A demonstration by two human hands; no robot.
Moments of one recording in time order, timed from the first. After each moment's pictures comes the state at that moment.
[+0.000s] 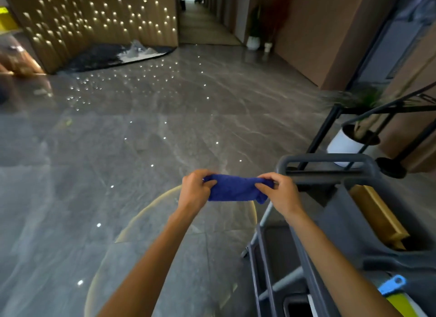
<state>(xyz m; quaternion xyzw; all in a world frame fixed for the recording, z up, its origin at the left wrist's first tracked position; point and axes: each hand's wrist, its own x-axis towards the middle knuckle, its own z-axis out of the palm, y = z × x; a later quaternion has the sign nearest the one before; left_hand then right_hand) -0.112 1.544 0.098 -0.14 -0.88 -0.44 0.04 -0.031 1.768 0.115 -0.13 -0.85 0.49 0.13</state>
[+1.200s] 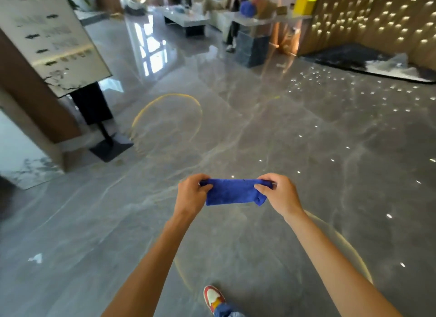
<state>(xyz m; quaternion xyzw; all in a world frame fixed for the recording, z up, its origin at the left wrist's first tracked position) -0.003 1.138 0.060 0.40 -0.80 -0.39 0.23 -0.179 1.304 0.075 0.29 -0.83 0.44 -0.19</state>
